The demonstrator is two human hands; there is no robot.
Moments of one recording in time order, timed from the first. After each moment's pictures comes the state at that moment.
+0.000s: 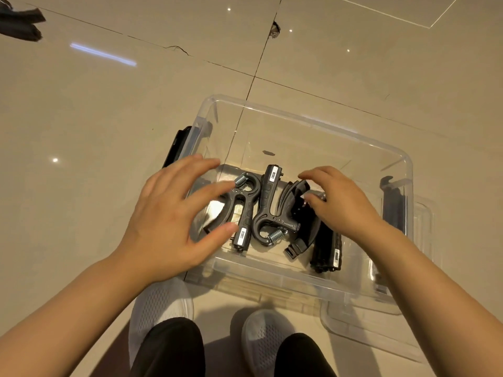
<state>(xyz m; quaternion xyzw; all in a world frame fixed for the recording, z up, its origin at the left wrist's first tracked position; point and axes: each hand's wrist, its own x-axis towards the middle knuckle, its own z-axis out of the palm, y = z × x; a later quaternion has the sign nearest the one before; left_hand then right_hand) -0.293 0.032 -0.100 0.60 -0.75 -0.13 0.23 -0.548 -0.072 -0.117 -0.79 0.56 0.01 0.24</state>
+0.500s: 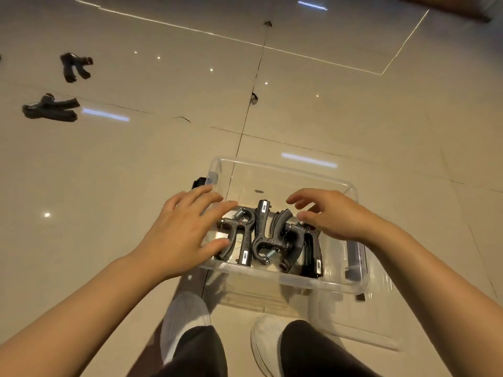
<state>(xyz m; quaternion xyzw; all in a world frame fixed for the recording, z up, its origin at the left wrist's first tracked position) -0.269 0.033 -0.032 0.55 -0.82 -0.10 0.09 -0.531 -0.043 0.013 -0.76 0.55 0.05 0.34</state>
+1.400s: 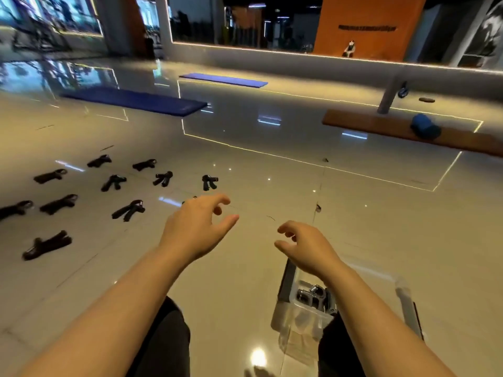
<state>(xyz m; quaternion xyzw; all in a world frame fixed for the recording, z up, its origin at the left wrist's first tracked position) -0.114 0.178 0.216 0.74 -0.62 -0.03 0.27 -0.321 0.101 0.186 -0.83 0.51 -0.10 0.22</state>
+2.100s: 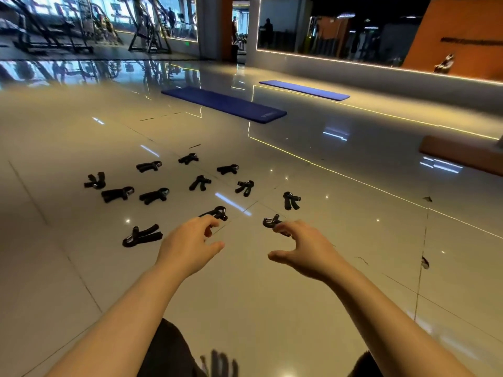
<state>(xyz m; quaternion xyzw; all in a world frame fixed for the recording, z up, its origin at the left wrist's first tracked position) 0.171 0.227 0.172 0.86 -0.45 -0.06 0.23 -0.016 0.097 0.201 -0.91 0.35 -0.06 0.22</state>
